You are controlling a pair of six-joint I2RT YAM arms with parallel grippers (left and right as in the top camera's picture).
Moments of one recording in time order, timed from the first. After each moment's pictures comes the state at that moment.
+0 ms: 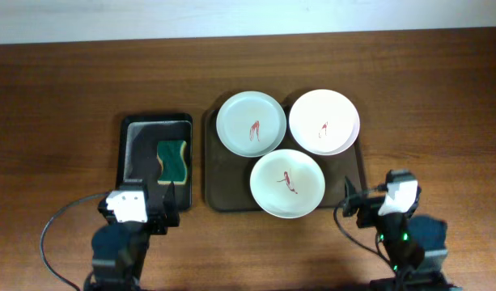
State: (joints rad) left arm -0.10 0.35 0.33 -0.36 -0.04 -0.06; right arm 0.06 0.32 0.34 -0.34 -0.08 0.03
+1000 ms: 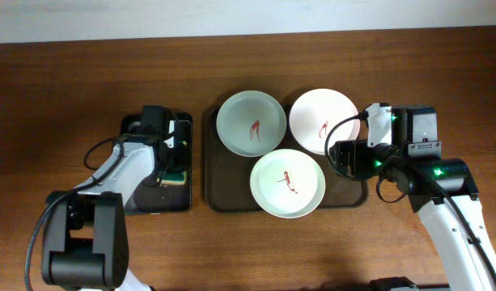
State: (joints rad) left arm -0.10 1.79 1.03 -0.54 0.00 -0.18; right arm 0.06 1.17 1.06 -0.85 -0.21 0.03
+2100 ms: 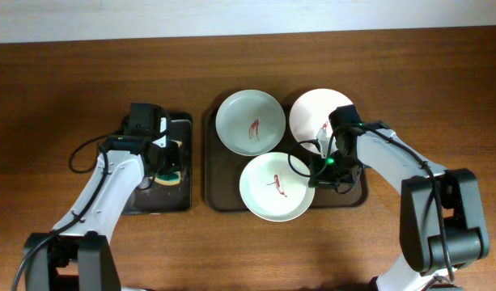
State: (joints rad) left arm -0.09 1.60 1.05 -0.71 -0.01 -0.19; right arm 0.15 1.82 1.06 -0.84 -0.41 0.14
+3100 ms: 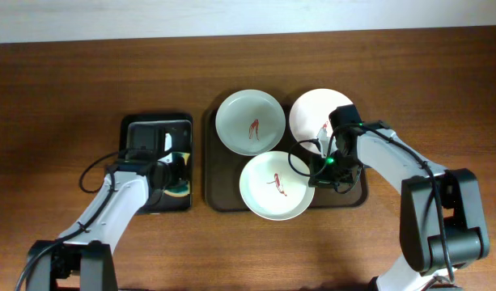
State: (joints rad) left arm -0.12 1.55 0.84 -0.51 0.07 -0.24; right arm 0.15 1.82 1.06 -0.83 -0.41 0.15
